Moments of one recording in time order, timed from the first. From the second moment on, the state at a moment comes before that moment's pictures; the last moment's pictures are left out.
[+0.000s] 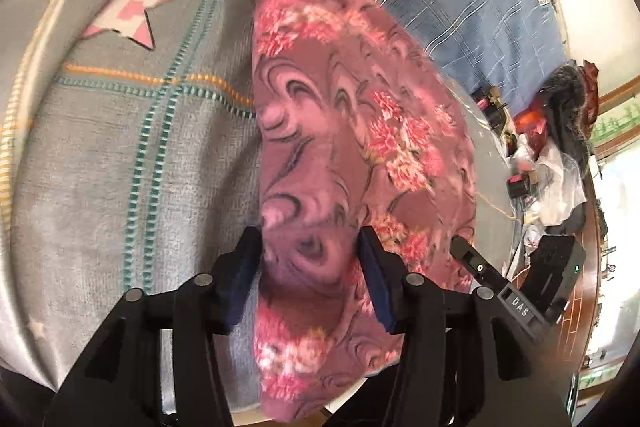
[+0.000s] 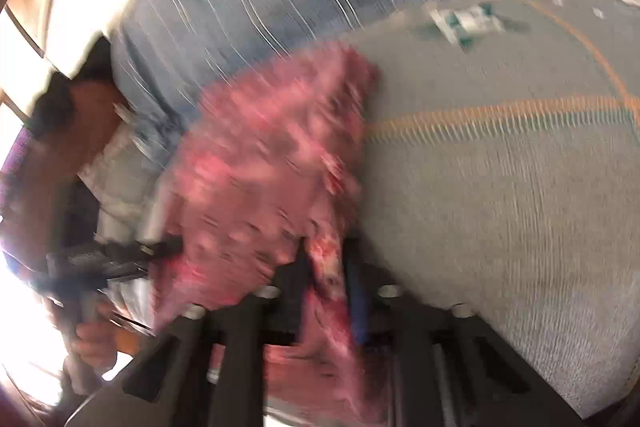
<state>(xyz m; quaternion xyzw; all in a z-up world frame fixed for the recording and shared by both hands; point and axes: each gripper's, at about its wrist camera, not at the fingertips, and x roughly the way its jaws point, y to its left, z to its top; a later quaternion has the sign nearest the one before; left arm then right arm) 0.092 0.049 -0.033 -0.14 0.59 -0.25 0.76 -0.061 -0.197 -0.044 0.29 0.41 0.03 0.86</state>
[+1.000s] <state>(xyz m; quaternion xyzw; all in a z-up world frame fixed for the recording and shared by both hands) 0.173 -0.002 -0.034 -0.01 0.54 -0.15 0.83 0.068 -0.193 -0.026 0.18 0.43 -0.01 0.88</state>
